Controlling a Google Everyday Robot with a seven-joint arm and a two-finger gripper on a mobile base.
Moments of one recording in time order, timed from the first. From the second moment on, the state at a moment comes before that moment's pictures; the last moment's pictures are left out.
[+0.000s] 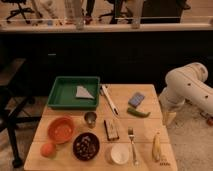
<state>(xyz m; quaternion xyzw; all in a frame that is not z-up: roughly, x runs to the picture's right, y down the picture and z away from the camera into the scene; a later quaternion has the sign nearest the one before) 0.286 0.109 0.683 -0.28 0.02 0.02 0.96</state>
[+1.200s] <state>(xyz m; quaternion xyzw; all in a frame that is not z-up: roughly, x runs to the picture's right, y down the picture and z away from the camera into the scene) 0.288 0.107 0.687 -0.28 0.01 0.01 0.96</state>
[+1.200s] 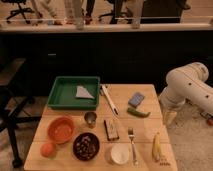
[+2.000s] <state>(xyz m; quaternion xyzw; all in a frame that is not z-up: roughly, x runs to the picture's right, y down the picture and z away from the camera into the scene) 0.284 0.090 0.747 -0.28 -0.15 -0.21 0.93</state>
